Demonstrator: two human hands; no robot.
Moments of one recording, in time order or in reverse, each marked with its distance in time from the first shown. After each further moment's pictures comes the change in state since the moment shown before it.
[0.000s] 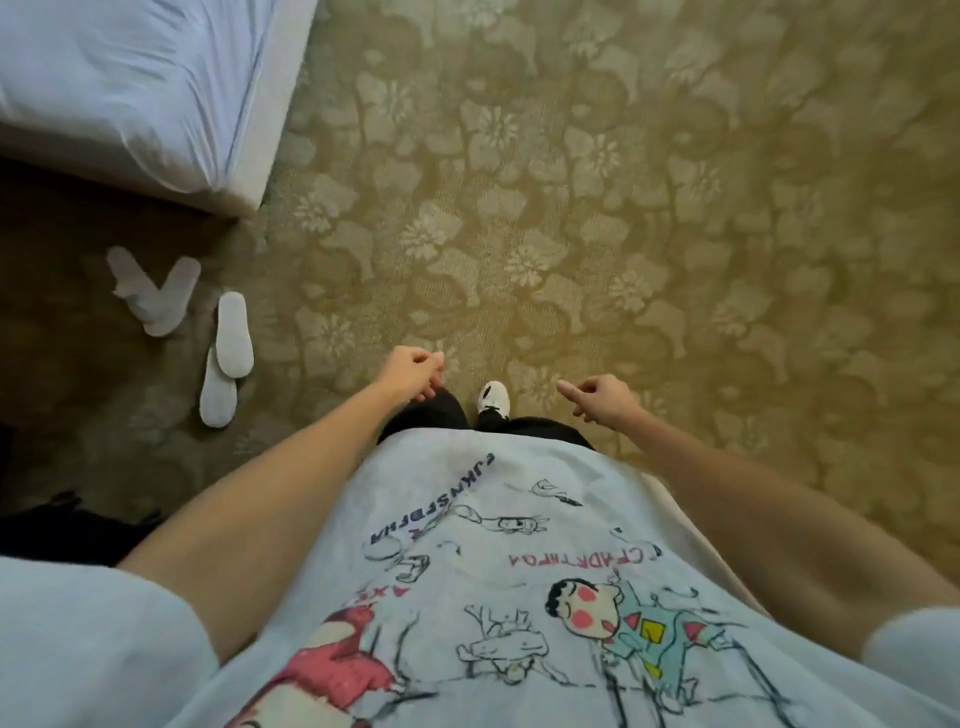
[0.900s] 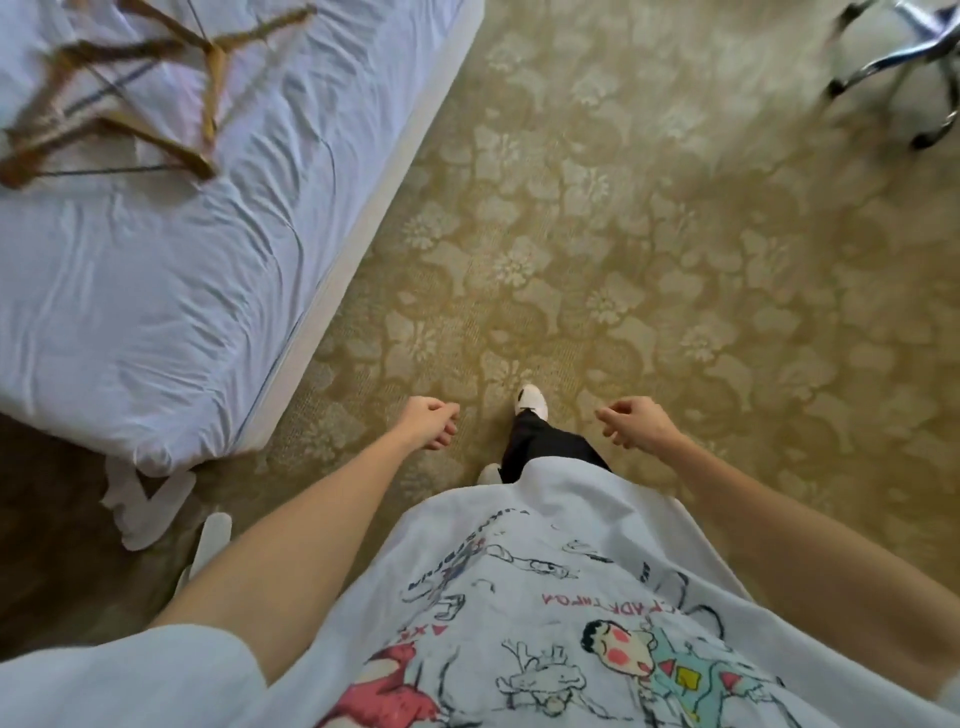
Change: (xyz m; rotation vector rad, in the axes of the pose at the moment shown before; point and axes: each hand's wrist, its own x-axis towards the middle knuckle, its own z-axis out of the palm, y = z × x) left_hand 0.351 0.463 -0.276 -0.204 0.052 -0.091; right_hand 0.339 -0.433 -0.462 -0.052 0.072 -0.092
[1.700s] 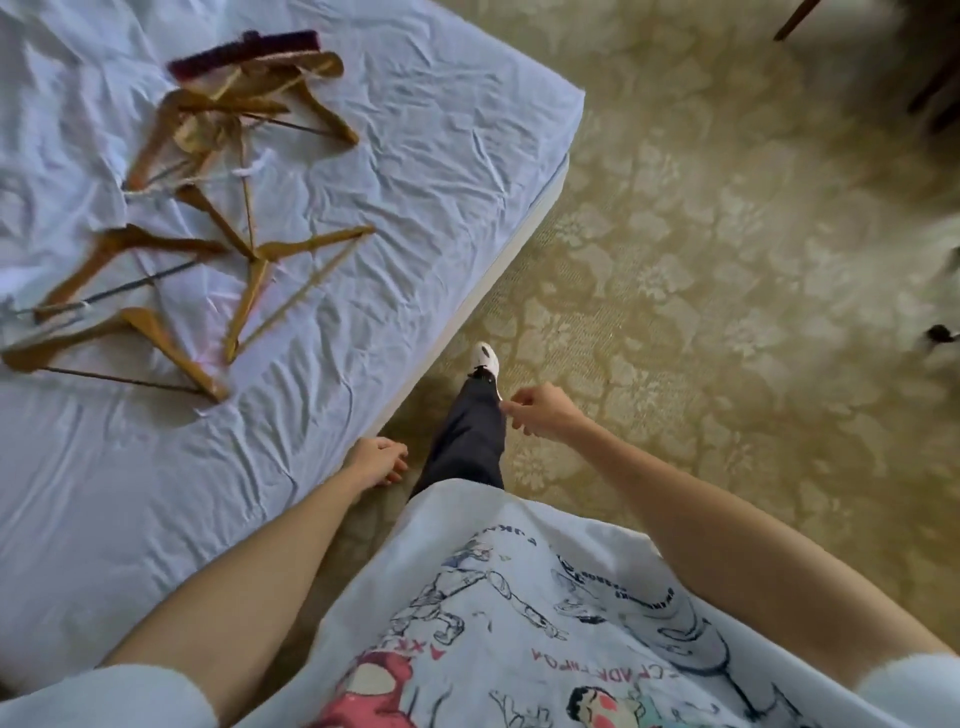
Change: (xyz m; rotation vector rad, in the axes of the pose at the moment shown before) left_hand 0.302 0.360 -0.269 -0.142 0.233 -0.144; right_hand 0.378 -0.533 -0.219 -0.252 -0.243 -0.369
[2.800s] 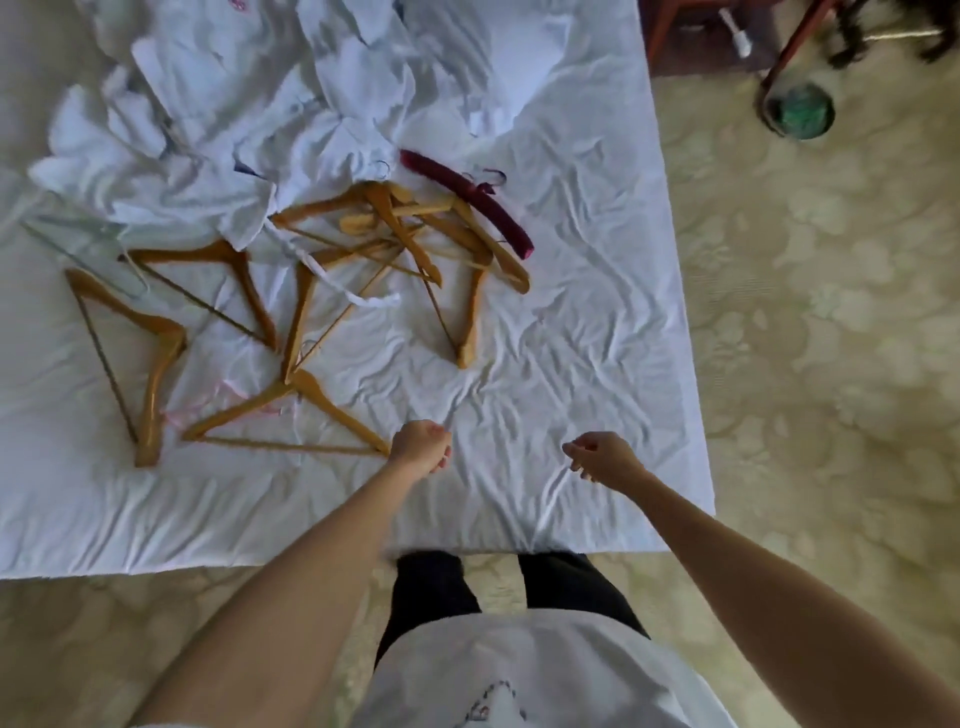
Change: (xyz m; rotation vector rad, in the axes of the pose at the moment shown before) left_hand 0.305 0.492 -0.229 -0.786 0.380 -0.356; right_hand 0.557 -0.368 -0.394 -0.491 -0.376 -0.153
